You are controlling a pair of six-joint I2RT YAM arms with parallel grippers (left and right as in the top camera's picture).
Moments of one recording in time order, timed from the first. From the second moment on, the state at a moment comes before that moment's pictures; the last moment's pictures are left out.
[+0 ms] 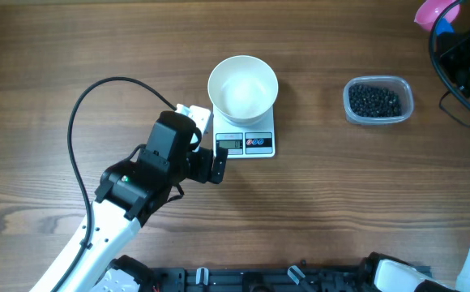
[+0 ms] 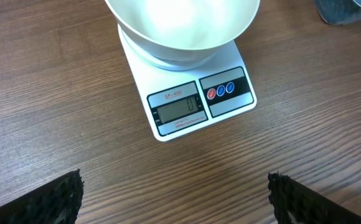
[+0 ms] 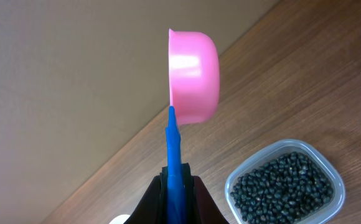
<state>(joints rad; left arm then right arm) -0.51 1.11 0.91 -0.70 0.03 -0.20 -0.31 1.36 1.48 -0.70 -0.28 0.60</state>
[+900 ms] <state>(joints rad) -0.51 1.11 0.91 -0.70 0.03 -0.20 -0.31 1.38 1.48 -0.65 -0.18 0.05</state>
